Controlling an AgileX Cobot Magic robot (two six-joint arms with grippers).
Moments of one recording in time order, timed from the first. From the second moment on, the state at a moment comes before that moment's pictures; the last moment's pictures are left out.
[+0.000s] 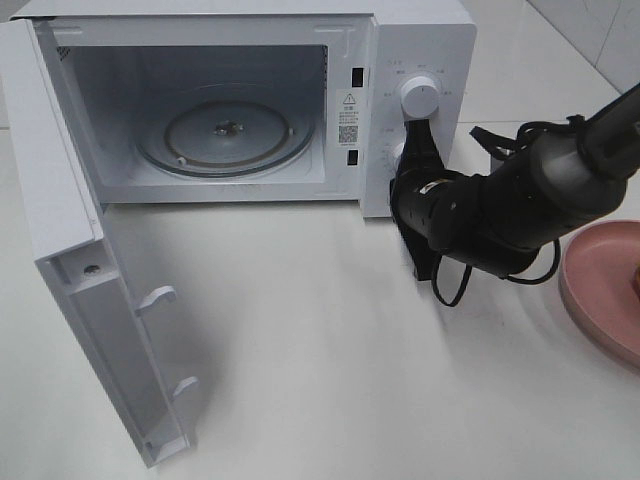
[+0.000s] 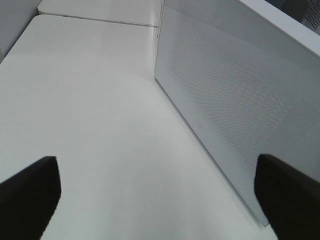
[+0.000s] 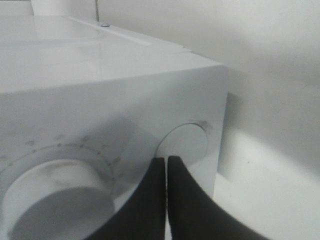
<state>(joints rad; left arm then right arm) 0.07 -0.01 -0.51 -0.14 1.07 0.00 0.57 2.06 -0.90 0.75 -0.70 1.10</state>
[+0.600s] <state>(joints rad) 0.07 -0.01 -0.51 -0.14 1.07 0.00 0.57 1.81 -0.67 0.55 -0.58 1.07</state>
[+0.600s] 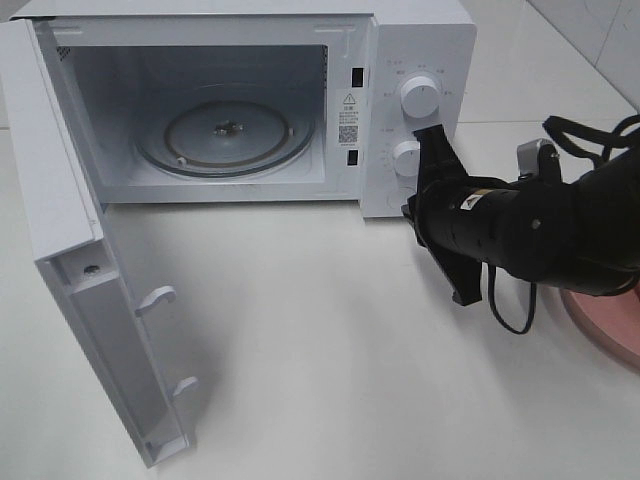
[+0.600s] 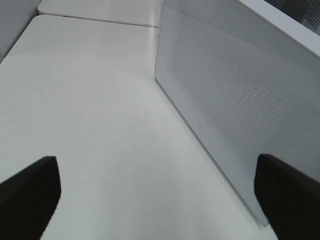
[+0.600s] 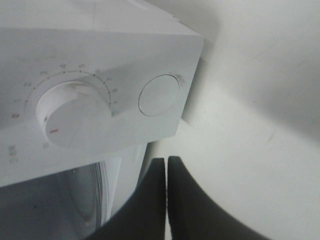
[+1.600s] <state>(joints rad) 0.07 -0.01 -0.51 -0.14 1.07 0.00 0.57 1.59 -0.63 0.15 0.12 0.55</state>
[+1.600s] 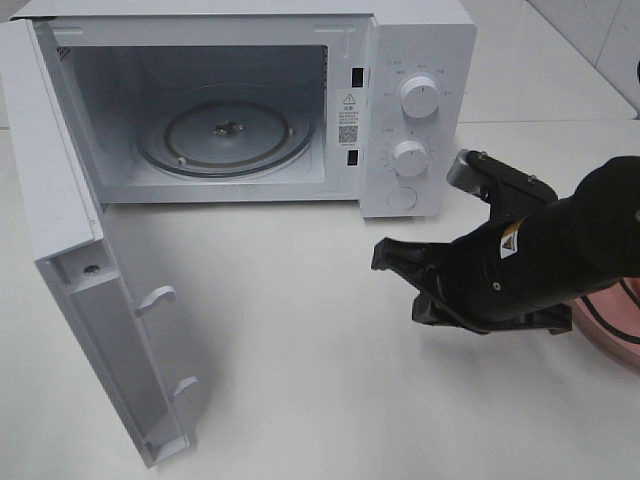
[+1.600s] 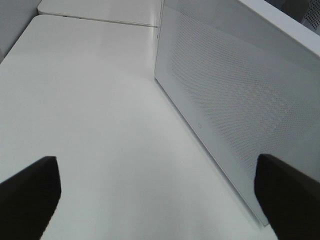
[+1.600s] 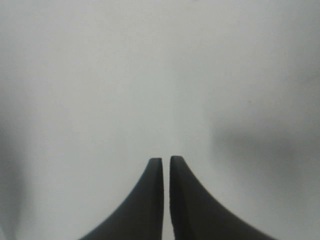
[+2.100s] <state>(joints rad) 0.07 -0.01 -0.51 -0.14 1.07 0.00 0.57 1.59 -0.78 -0.08 0.59 0.35</state>
